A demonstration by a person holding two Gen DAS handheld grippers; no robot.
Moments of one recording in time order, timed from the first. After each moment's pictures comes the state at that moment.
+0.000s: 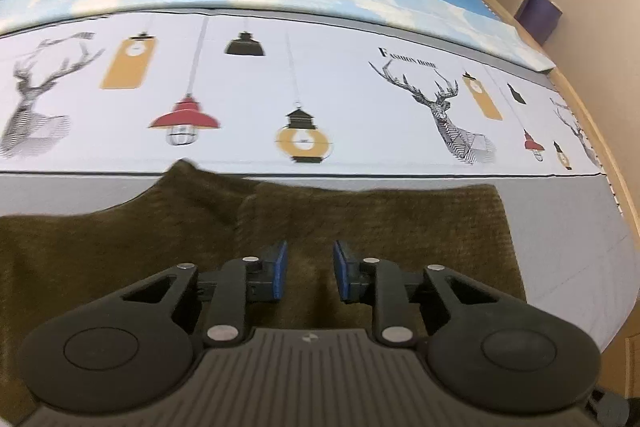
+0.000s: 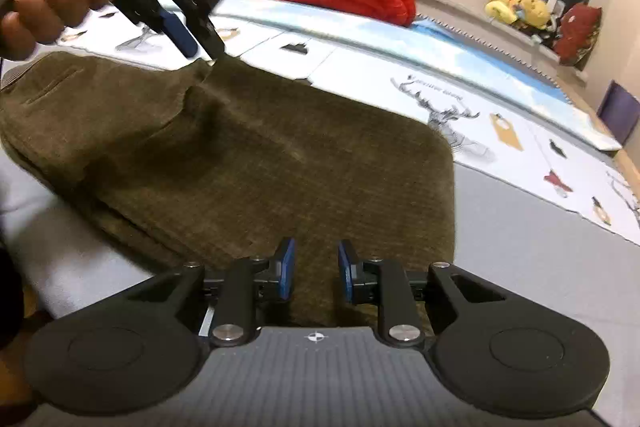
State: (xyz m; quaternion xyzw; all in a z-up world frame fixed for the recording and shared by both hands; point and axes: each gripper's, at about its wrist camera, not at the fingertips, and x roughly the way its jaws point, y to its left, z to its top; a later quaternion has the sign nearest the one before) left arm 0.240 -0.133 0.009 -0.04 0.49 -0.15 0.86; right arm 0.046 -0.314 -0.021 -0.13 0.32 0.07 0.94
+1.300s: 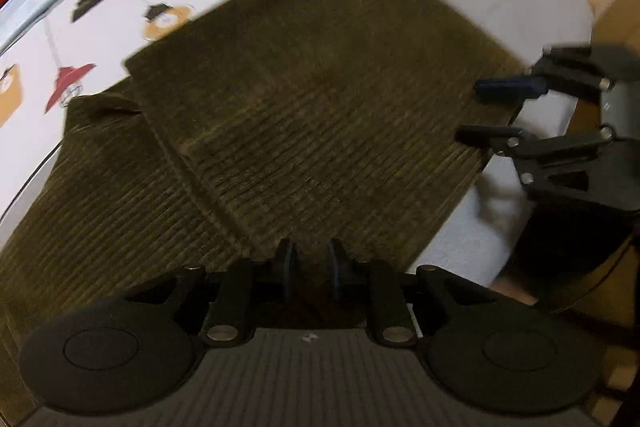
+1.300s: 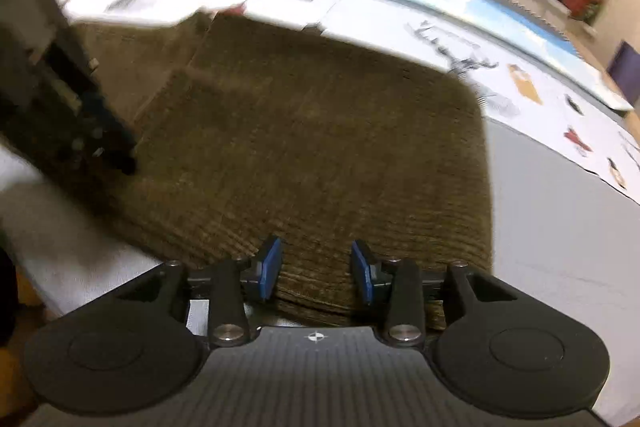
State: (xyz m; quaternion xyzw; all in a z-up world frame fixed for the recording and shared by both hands) left arm 0.149 -0.134 -0.047 0.22 0.51 -0.36 0.75; right arm 0.063 -0.288 -0.022 -0.10 0.39 0.05 0.91
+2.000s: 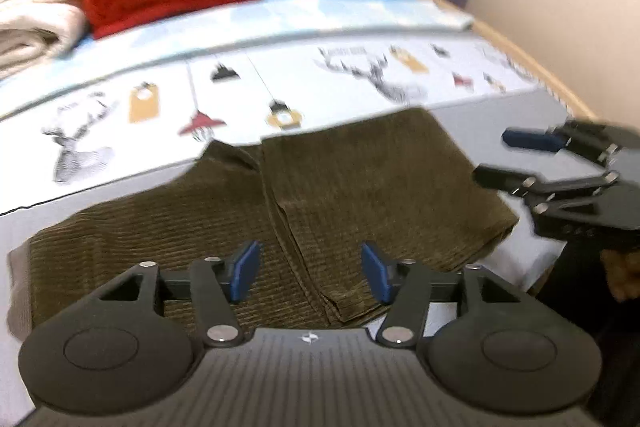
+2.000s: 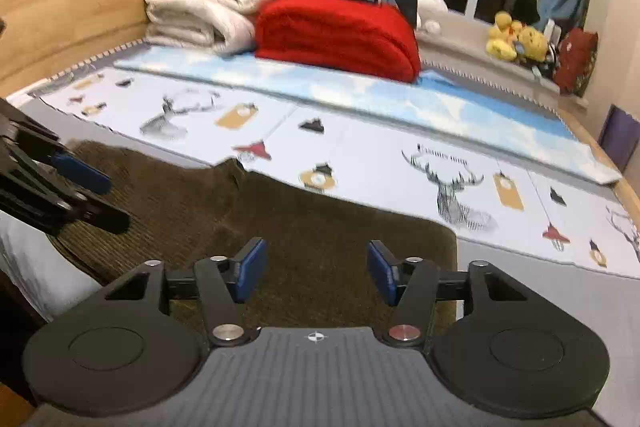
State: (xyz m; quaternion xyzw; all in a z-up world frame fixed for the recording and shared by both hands) left arm 0.073 -0.065 0.054 0.06 0.40 -0.23 0.89; right arm 0.034 -0.282 0.075 -0.09 0.26 0.09 0.96
